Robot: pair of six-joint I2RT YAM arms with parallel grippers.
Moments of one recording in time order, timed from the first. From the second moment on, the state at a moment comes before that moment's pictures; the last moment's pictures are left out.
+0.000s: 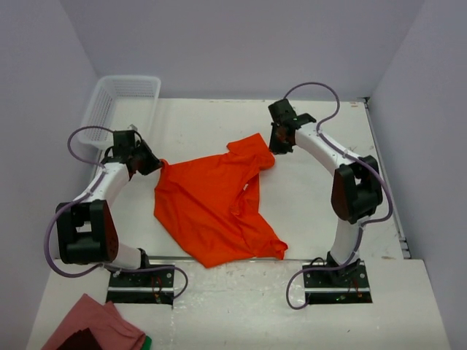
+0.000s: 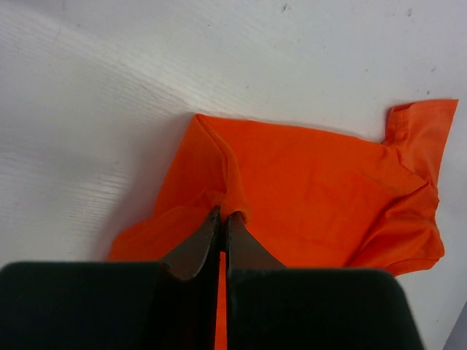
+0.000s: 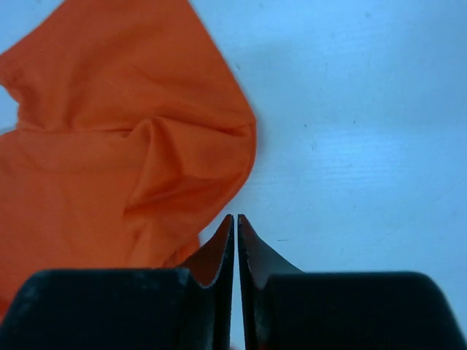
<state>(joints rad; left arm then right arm) 0.08 1.44 0.92 -0.31 0.22 -0.59 0.42 1.89 1.55 -0.76 0.18 0.56</state>
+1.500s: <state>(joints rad) 0.08 1.36 0.89 -0.30 0.27 -0.58 0.99 1.73 1.08 -0.62 -0.06 0.76</state>
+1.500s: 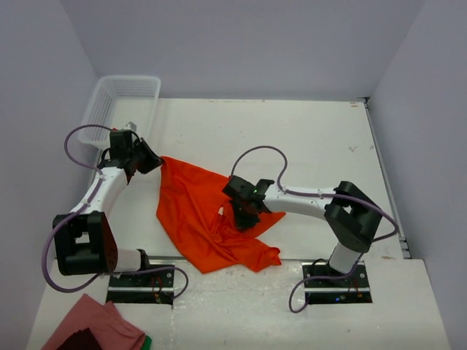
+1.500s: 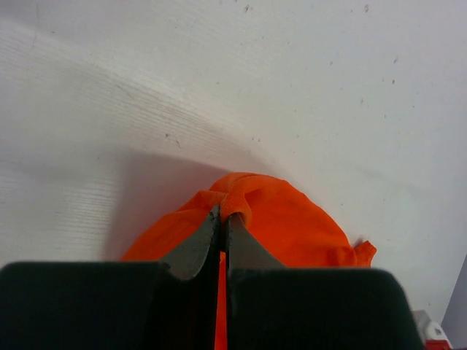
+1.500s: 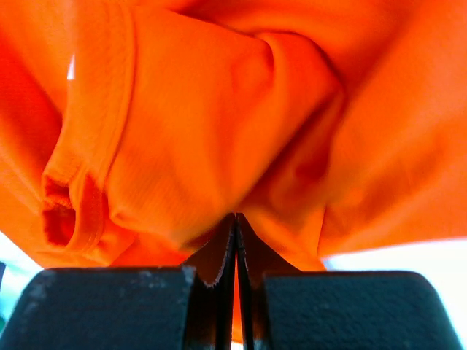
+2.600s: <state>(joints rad) 0.08 1.29 0.79 -0.28 0.19 -0.58 0.49 1.55 0.89 -0.61 0.19 0.98</state>
